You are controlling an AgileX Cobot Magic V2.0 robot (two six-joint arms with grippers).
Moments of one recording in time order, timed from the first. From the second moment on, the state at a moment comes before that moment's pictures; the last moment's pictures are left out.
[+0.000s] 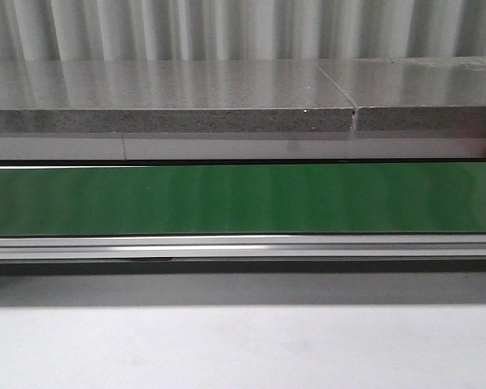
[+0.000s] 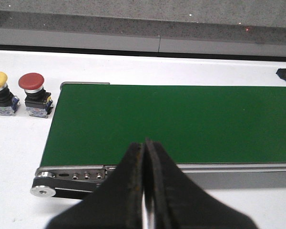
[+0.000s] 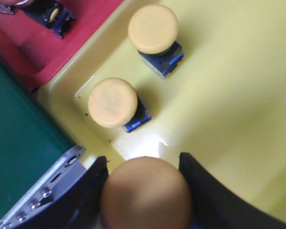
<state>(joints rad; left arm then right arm) -0.13 0.42 -0.46 0.05 0.52 -0.10 -0.71 1.14 -0.65 0.19 0.56 0.06</state>
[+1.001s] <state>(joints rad) -0.13 0.42 -0.46 0.05 0.52 -0.10 -0.71 1.31 -0.49 0.19 0.22 0.07</state>
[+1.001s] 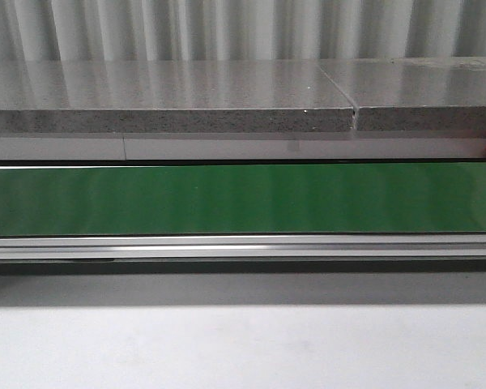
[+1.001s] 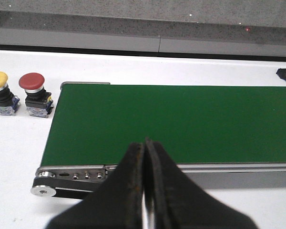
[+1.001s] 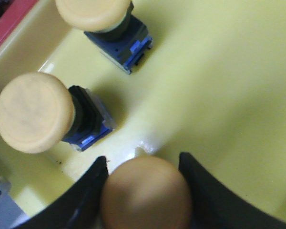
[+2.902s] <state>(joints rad) -0.13 0.42 -0.46 0.05 0.52 -0.10 -0.06 0.49 -0.50 0.19 0.40 -0.25</state>
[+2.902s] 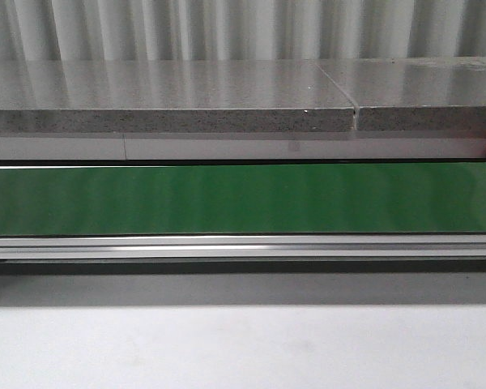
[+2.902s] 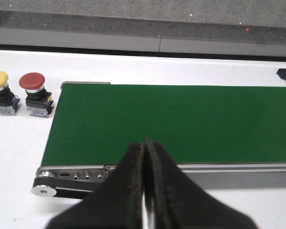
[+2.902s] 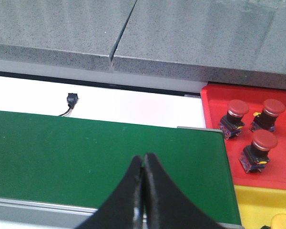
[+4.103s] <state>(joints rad) -0.13 0.42 -0.45 0.03 0.52 -0.10 -0.06 0.49 -0.50 0.19 0.41 -0.25</state>
